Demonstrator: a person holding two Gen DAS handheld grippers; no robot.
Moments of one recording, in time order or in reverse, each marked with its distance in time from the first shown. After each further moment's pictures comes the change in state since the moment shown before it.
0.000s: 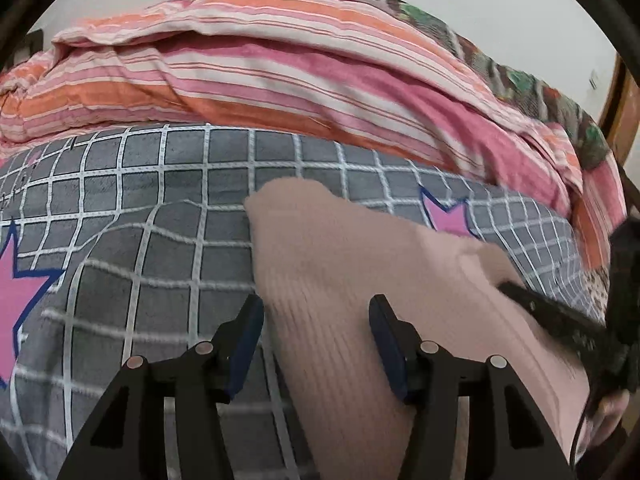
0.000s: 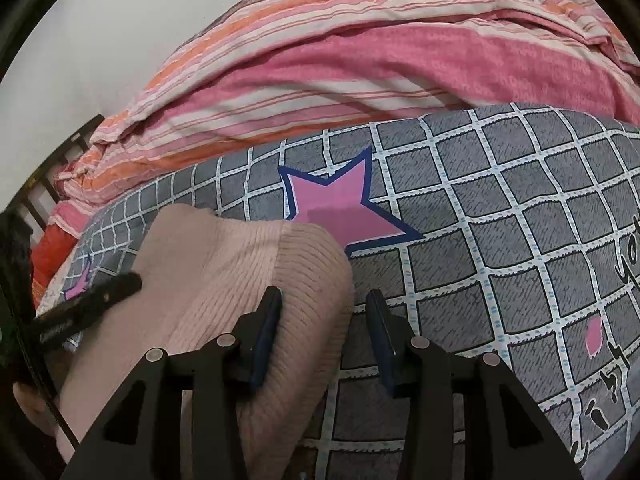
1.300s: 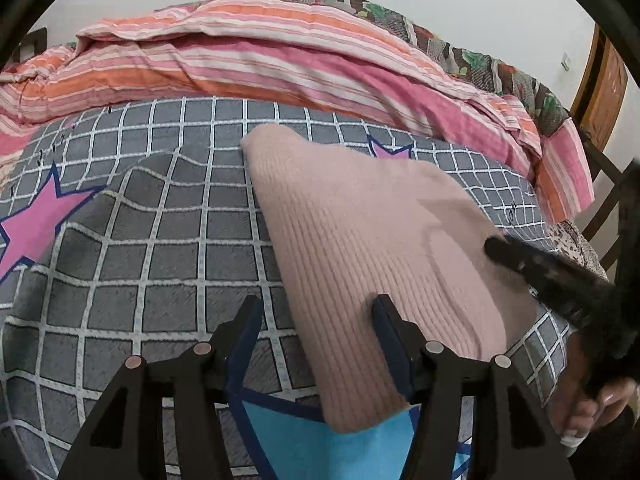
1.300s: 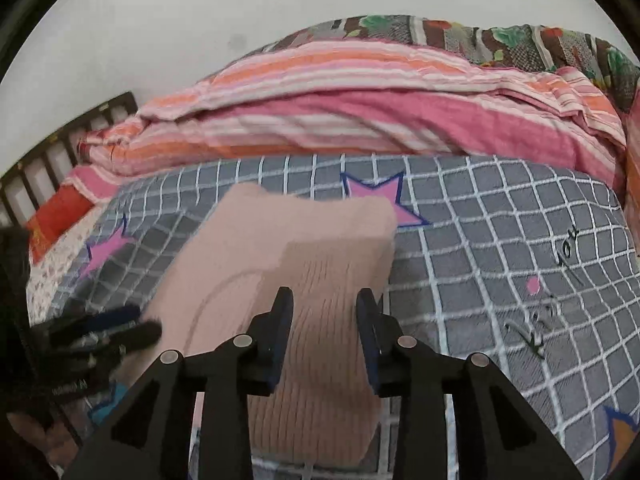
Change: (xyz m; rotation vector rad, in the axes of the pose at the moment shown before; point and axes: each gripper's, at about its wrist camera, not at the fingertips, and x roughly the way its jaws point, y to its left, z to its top) left arm -0.081 -0.011 -0.082 0.015 0.027 -0.040; right arm -0.095 0.072 -0.064 -0.166 -0.078 -0.091
